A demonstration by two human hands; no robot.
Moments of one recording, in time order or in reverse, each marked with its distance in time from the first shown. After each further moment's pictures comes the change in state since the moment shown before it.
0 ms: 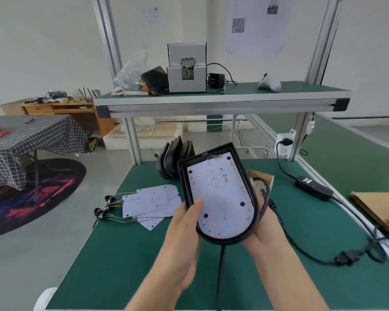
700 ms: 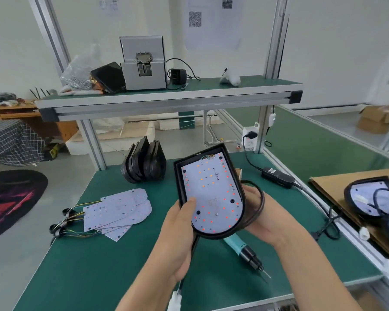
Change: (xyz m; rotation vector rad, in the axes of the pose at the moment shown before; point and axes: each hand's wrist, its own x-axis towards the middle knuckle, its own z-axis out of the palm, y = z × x) left_hand 0.030 -0.028 0.037 0.149 -0.099 -0.085; right_hand -0.004 -0.071 -0.056 -0.526 0.023 0.044
